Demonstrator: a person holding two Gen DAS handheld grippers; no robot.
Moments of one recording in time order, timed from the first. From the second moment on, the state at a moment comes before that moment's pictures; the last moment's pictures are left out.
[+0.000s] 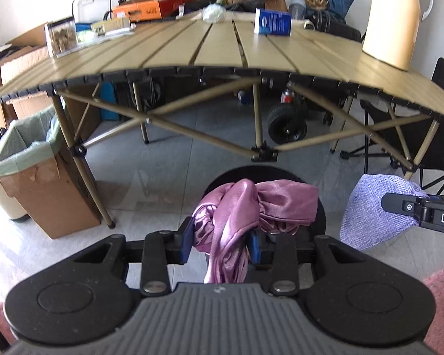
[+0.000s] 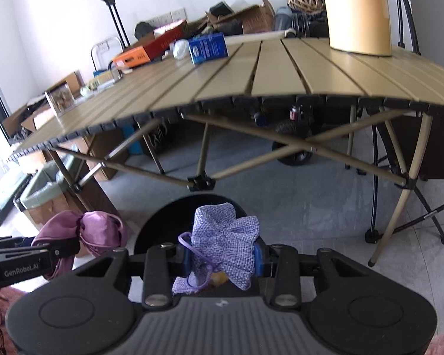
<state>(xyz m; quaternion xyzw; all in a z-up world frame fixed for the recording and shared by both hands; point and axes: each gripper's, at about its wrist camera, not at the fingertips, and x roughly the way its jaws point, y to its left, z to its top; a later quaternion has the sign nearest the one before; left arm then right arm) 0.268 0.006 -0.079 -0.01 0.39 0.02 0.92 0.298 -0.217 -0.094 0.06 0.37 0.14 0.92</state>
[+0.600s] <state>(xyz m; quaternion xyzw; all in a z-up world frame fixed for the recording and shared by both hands) 0.301 0.027 -0.144 -0.02 0.47 0.03 0.88 0.327 -0.227 -0.166 0.04 0.47 0.10 0.88</state>
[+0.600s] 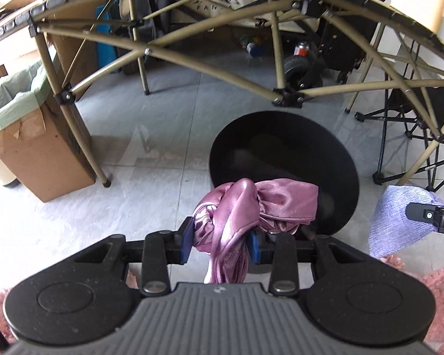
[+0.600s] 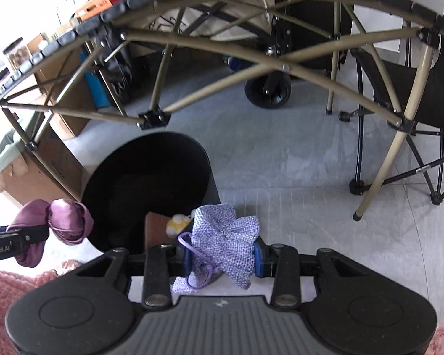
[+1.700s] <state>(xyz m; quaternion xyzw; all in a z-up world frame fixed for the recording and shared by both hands) 0.305 0.071 -0.156 -0.07 0.48 0.08 0.87 0.359 -0.198 -0.131 0.01 0.42 0.10 0.90</state>
